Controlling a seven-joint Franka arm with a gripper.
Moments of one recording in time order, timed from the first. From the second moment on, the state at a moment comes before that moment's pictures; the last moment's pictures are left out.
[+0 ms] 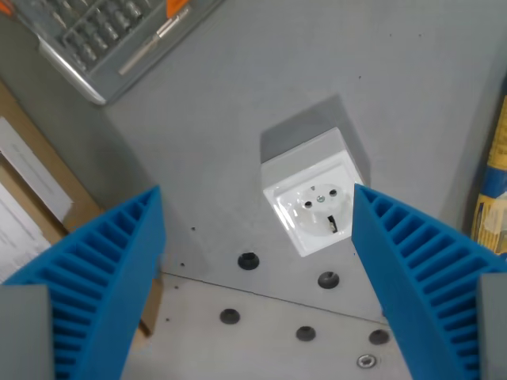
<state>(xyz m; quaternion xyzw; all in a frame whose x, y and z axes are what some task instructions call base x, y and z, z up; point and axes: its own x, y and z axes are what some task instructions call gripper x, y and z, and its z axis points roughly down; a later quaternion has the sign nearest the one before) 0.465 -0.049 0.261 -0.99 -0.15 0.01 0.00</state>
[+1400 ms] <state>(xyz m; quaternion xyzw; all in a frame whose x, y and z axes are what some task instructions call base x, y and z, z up) 0.435 -0.094 0.197 -0.96 -0.29 0.00 0.00</state>
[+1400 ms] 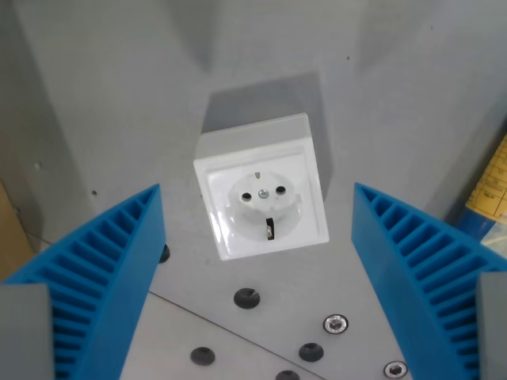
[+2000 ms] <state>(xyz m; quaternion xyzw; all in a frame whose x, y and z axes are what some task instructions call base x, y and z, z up) 0.424 -0.105 0.180 -0.94 -0.33 0.00 0.00</state>
